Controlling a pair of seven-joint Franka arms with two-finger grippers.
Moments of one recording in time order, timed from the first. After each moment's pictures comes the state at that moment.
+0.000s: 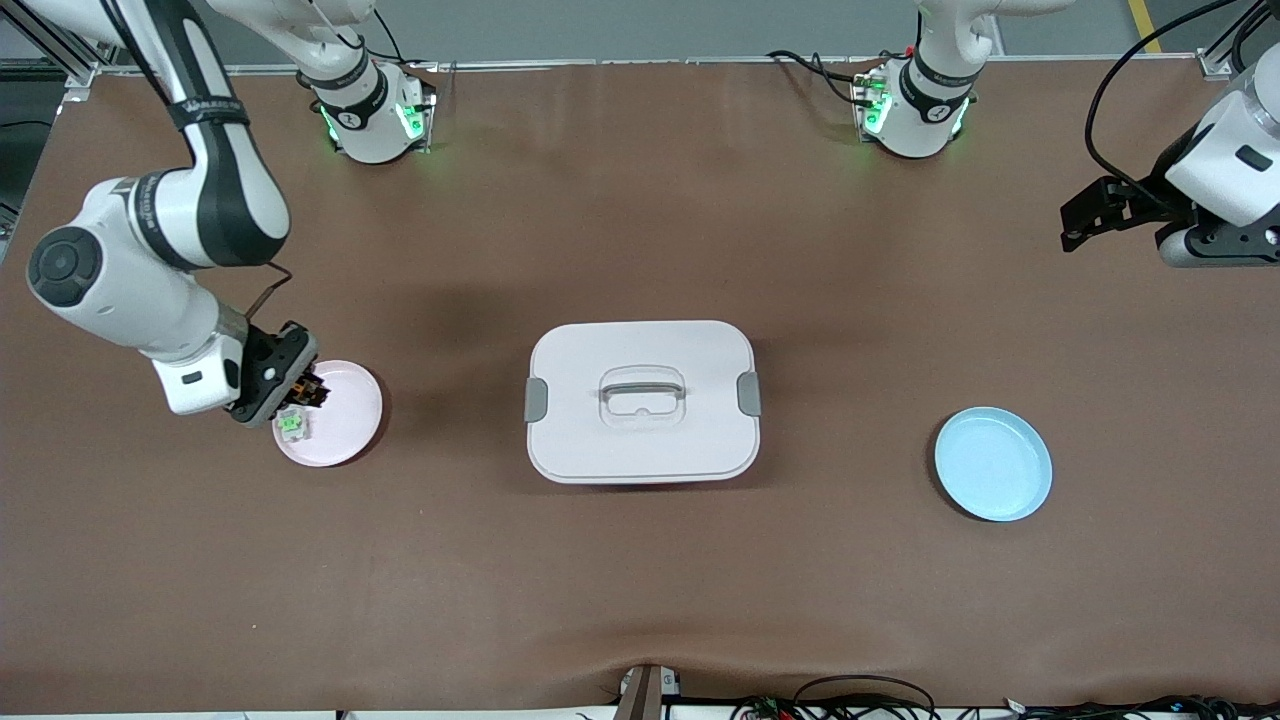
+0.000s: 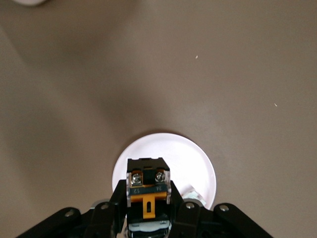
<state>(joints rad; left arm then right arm) -0.06 -0.04 -0.05 -1.60 0.04 1.51 -0.08 -0.11 0.21 0.16 -1.97 0.05 2.20 -1.08</state>
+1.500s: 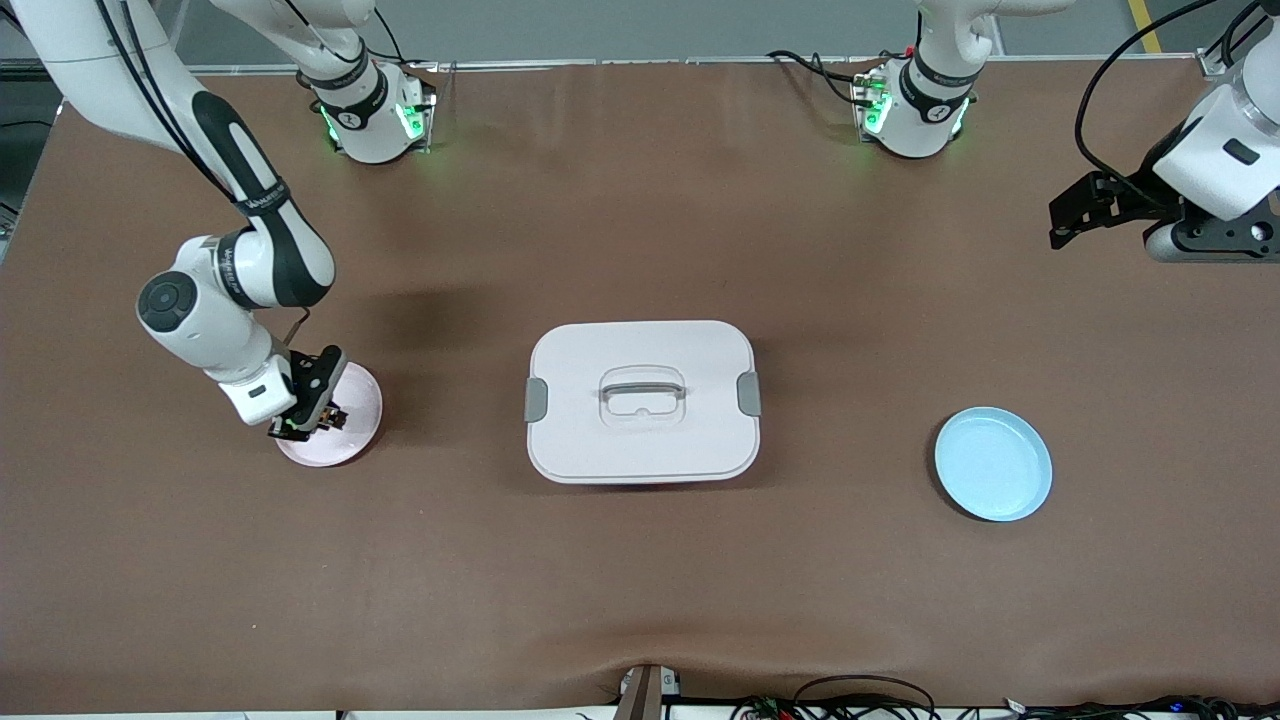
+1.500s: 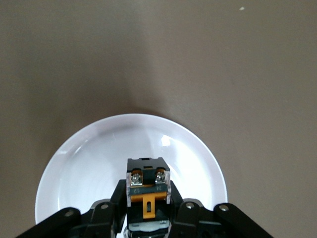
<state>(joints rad) -0.07 -0.05 -0.06 -1.60 0.02 1.52 -0.08 -0.16 0.39 0.18 -2.20 -0.06 2.71 -1.30</state>
